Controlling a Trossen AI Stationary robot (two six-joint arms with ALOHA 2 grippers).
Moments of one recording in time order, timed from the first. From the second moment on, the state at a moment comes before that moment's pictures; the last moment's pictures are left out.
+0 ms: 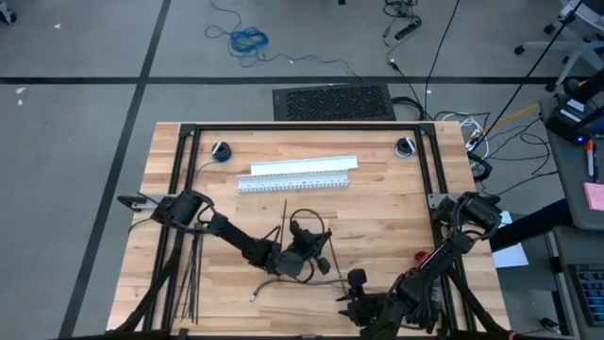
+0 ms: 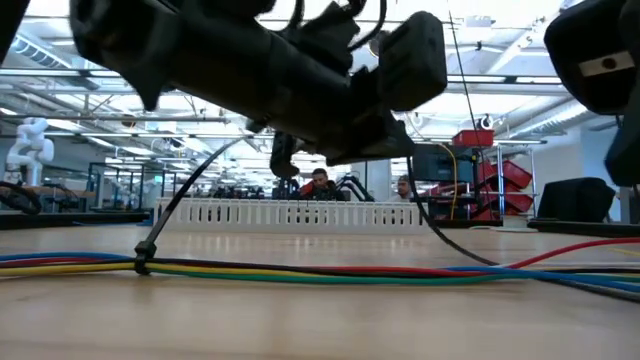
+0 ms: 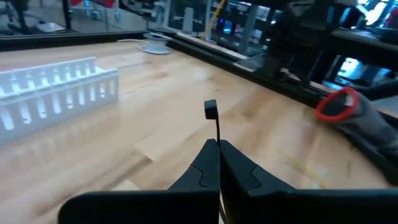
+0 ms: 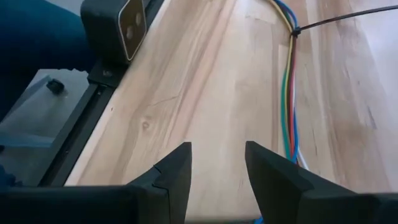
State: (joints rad) left arm -0.41 2.16 1.15 0.73 -0.92 -0.46; right arm 0.87 1.92 1.04 0.01 0.60 0.36
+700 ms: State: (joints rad) left arm -0.49 2.16 1.15 0.69 -0.55 -0.39; right arm 0.91 1.92 1.04 -0.05 0.63 0.42
